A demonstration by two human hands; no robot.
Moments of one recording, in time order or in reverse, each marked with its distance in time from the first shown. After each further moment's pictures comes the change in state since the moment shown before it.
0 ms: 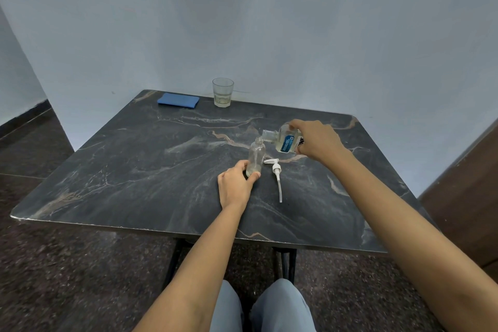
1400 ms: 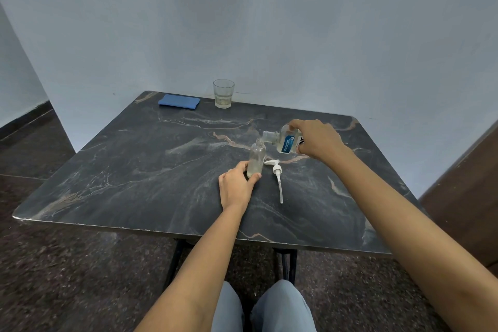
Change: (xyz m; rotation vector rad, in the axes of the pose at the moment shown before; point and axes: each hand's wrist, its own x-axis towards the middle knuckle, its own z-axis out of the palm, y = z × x) left_hand 0.000 0.002 -0.001 0.003 0.002 -0.004; right_hand 0.000 -0.003 -0.007 -0.014 -0.029 -0.006
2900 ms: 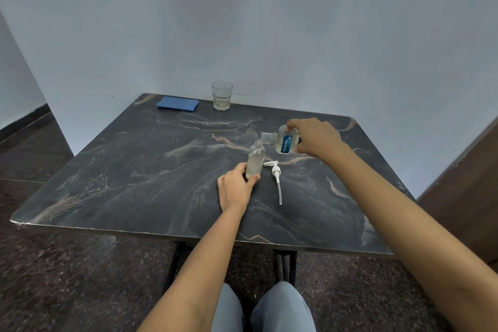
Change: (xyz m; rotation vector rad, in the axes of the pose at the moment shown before) left_hand 0.001 -0.001 0.001 0.008 0.000 -0.005; right_hand -0.001 -0.006 -0.011 -0.075 -0.025 -0.003
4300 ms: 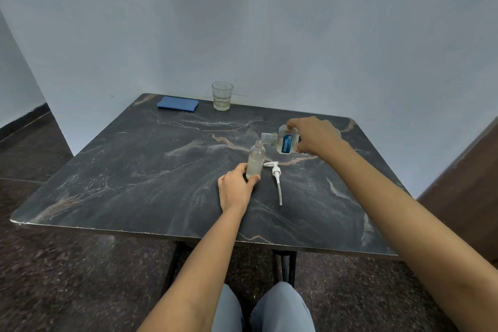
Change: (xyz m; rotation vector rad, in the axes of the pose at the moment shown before) left_hand -0.002 -0.001 0.000 -0.024 0.010 0.003; right_hand 0.000 -0.004 -0.008 -0.036 -0.033 0.005
